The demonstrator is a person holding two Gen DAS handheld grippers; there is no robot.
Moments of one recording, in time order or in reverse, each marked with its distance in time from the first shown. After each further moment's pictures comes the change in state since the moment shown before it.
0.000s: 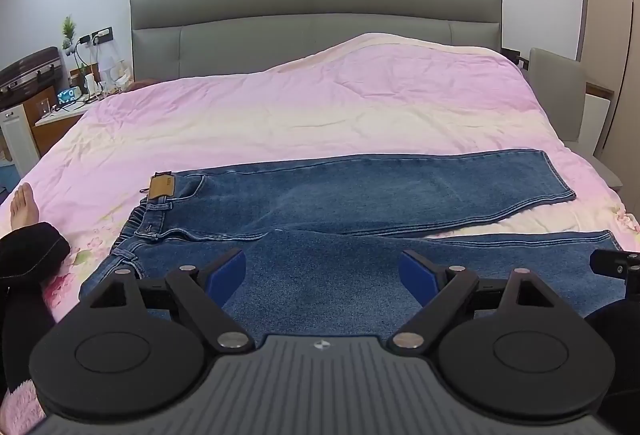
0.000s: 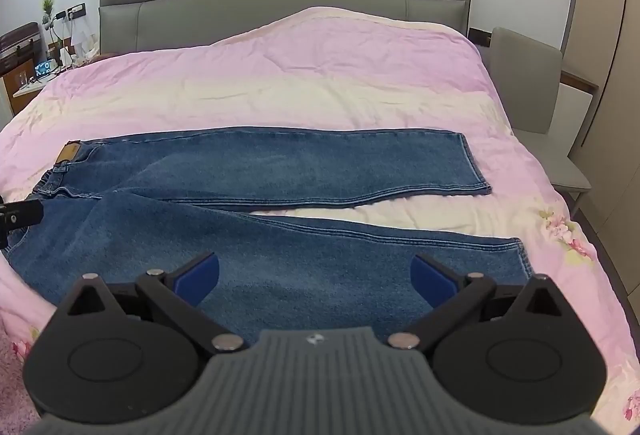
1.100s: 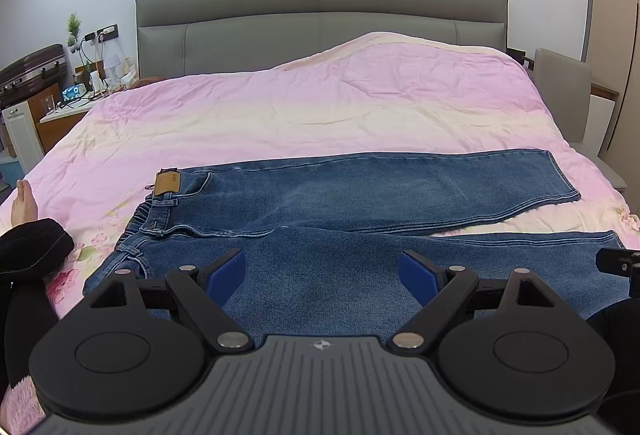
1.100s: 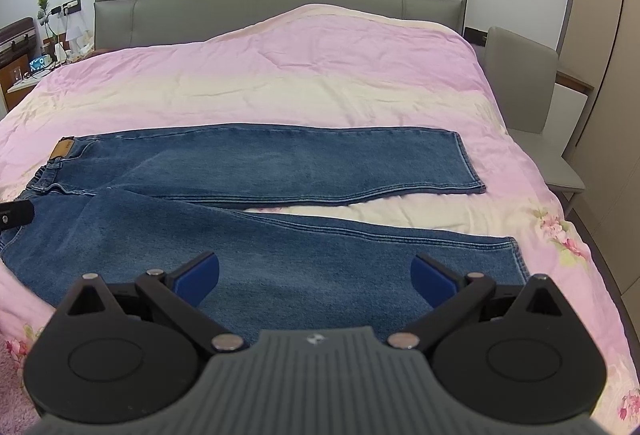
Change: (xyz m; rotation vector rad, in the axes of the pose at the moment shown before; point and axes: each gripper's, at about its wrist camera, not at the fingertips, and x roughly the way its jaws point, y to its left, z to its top) left arm -0.001 0.005 -0.002 -0.005 0.005 0.013; right arm 0.002 0.006 0.002 -0.003 0.010 -0.024
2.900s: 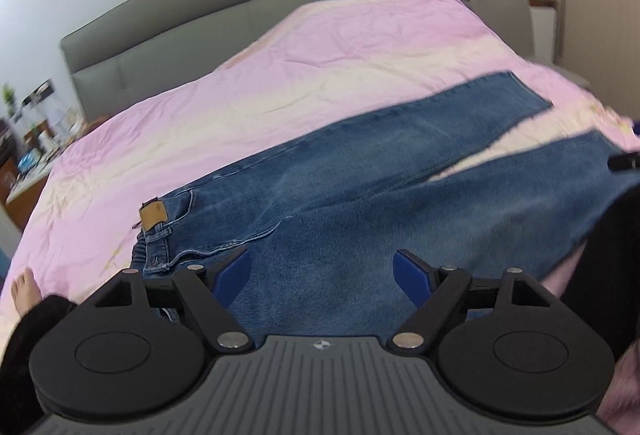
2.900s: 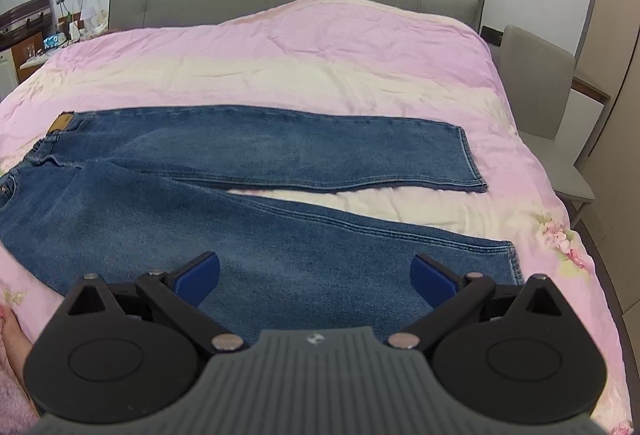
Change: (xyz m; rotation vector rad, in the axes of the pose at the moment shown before) left arm 0.019 0.027 -0.002 0.356 0.069 -0.097; right arm 0.034 -0.053 -0.011 -0.092 0.063 0.057
